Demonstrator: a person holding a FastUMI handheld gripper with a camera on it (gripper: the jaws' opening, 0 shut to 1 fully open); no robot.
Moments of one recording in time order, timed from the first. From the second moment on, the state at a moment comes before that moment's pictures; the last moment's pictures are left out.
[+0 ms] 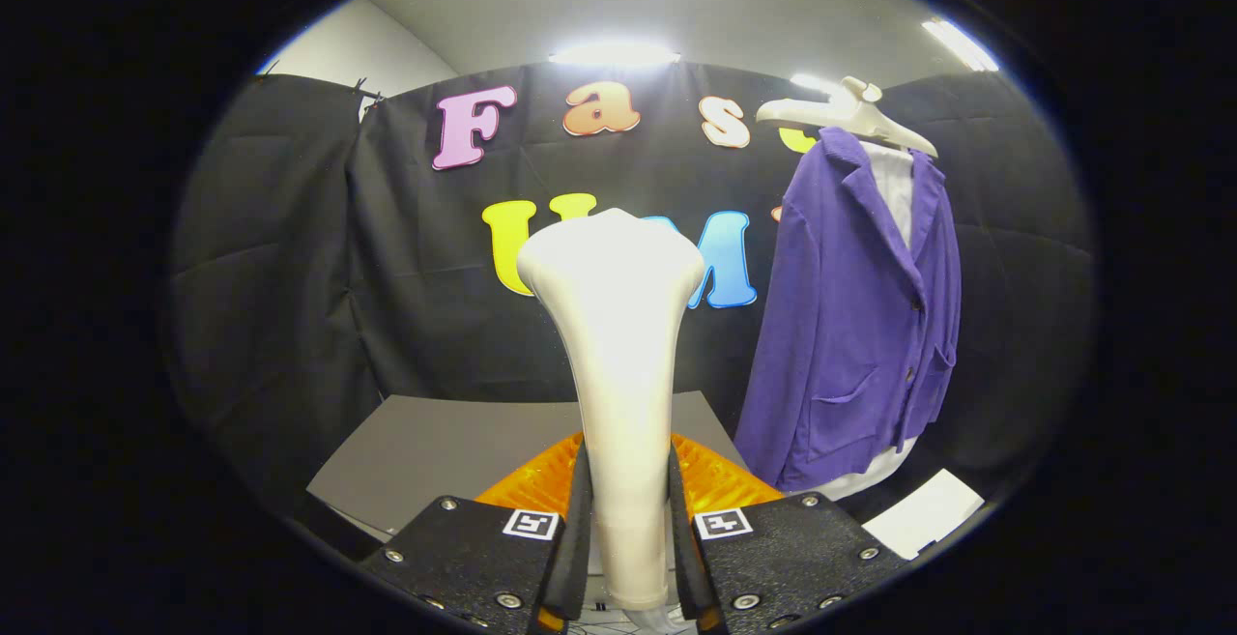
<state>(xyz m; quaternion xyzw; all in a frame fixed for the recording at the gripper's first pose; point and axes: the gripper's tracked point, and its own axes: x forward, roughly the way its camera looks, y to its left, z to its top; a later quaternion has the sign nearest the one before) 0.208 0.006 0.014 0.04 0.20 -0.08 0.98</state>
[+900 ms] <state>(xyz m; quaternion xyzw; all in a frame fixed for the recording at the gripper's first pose) 0.013 -0.022 0.008 -0.02 0.11 -0.06 0.99</state>
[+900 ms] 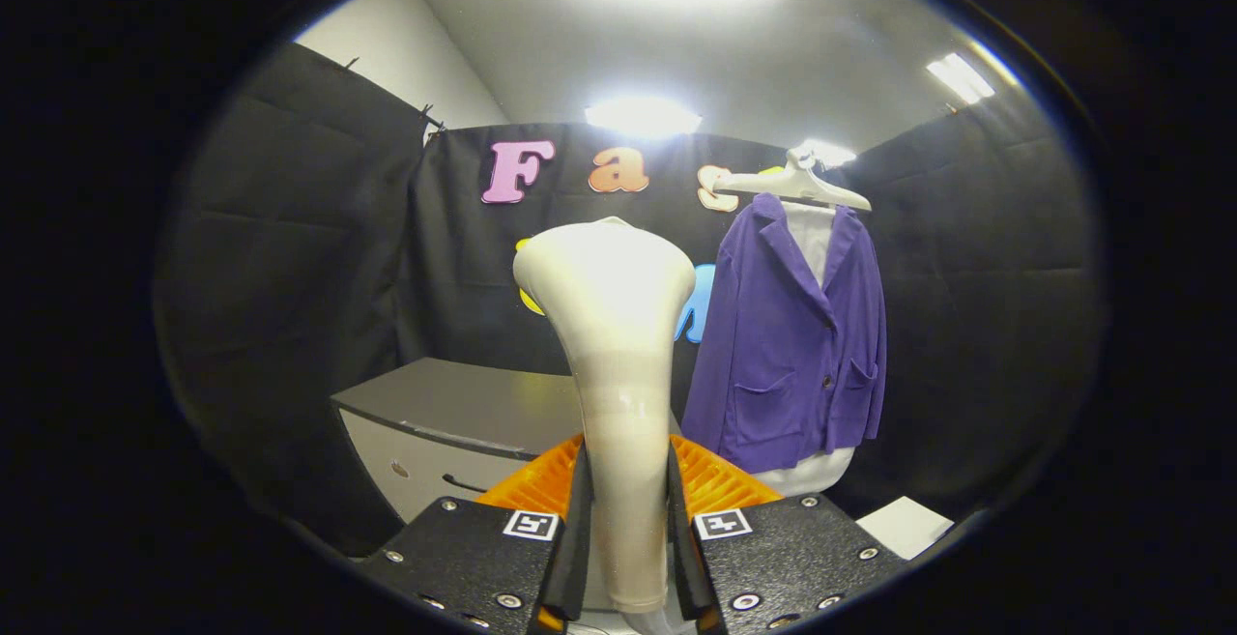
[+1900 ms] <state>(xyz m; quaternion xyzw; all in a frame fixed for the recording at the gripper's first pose) -0.003 -0.098 0.098 -0.03 -0.01 -0.11 0.99</state>
